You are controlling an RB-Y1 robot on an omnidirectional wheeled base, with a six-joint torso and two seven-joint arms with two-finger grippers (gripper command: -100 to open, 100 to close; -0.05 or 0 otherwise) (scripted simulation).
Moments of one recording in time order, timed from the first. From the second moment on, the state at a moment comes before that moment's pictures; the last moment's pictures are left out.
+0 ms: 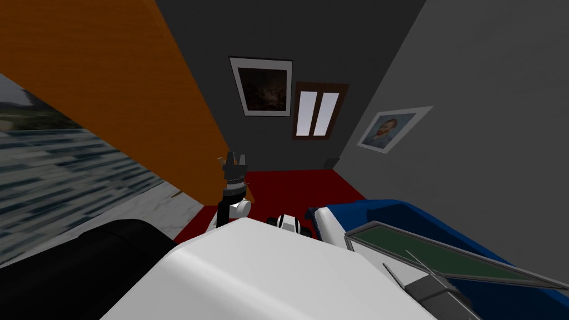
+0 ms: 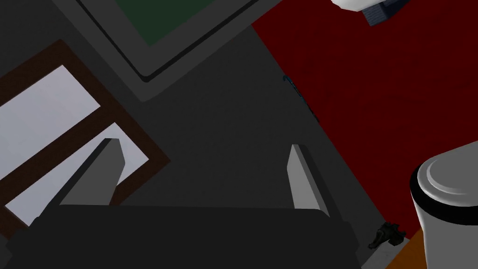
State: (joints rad) left arm 0.47 -0.01 0.06 -2.31 0.10 -0.63 -0.07; right arm 0.82 -1.80 0.89 -2.16 1.47 1.15 -0.20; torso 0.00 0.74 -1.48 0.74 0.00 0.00
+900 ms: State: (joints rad) left arm 0.47 -0.01 0.06 -2.31 0.10 -0.63 -0.07; right arm 0.72 -1.56 0.69 -2.11 1.68 0.90 -0.28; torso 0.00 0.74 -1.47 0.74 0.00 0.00
